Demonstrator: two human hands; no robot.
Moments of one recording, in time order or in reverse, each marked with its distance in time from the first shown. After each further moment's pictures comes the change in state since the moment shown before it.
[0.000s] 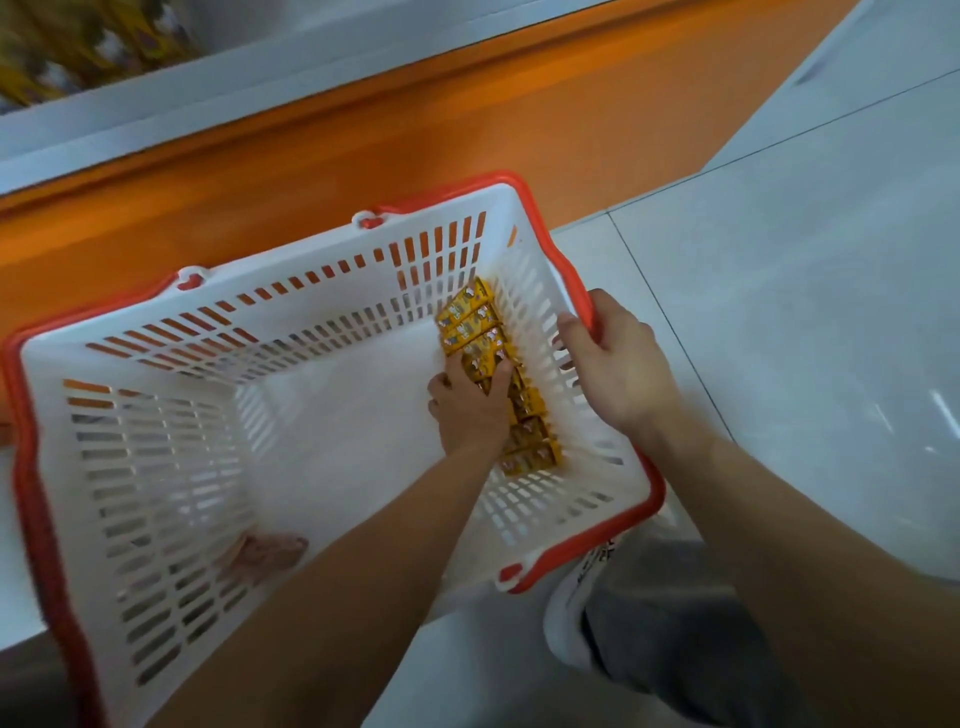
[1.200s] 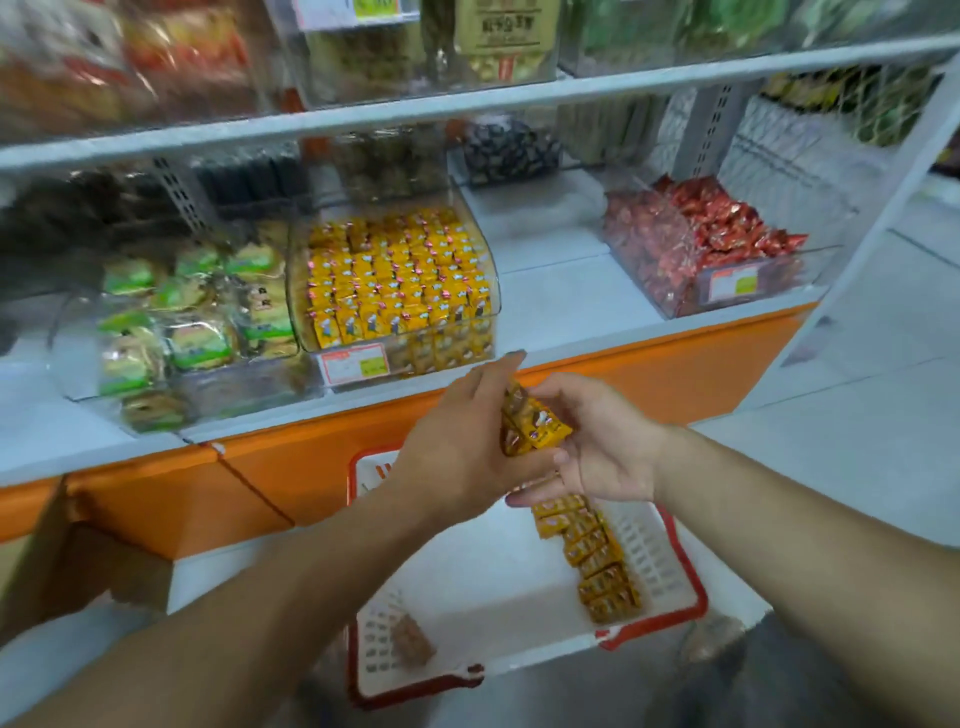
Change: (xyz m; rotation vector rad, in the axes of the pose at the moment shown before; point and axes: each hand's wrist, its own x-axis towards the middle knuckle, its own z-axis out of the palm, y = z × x) left_hand -0.205 0.131 -0.351 0.340 0.148 0.928; right_hand -0.135 -0.259 -0.077 0.856 -0.934 0.141
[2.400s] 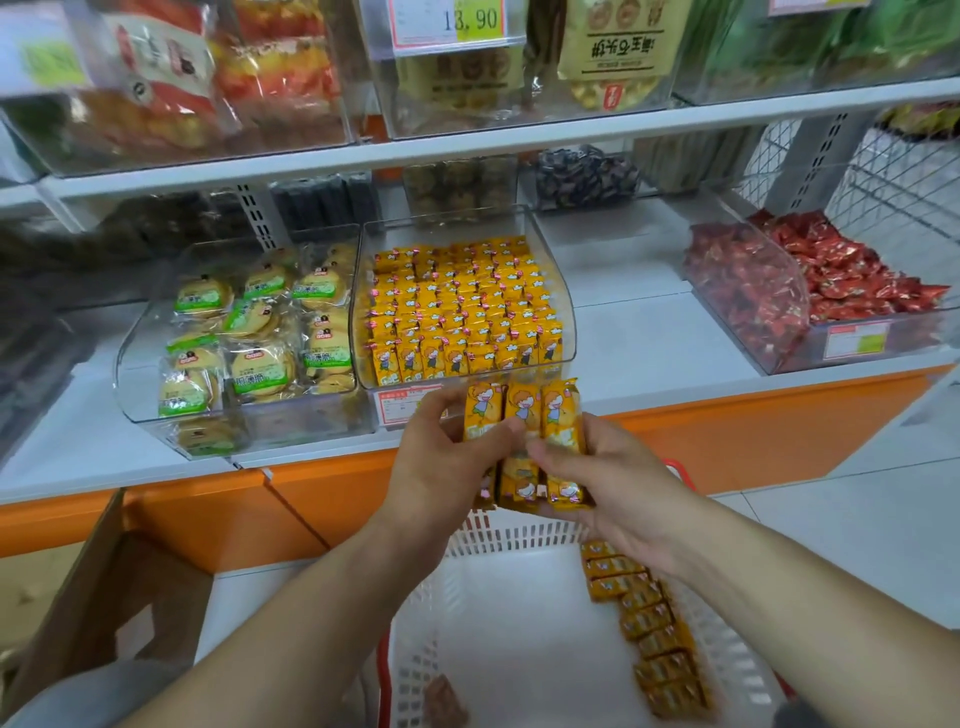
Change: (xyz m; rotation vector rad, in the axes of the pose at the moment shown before) left_hand 0.013 -0.045 -0.034 -0.960 0.307 -0.553; right_hand 0.054 -0.002 0.028 -0.123 0.091 -0.325
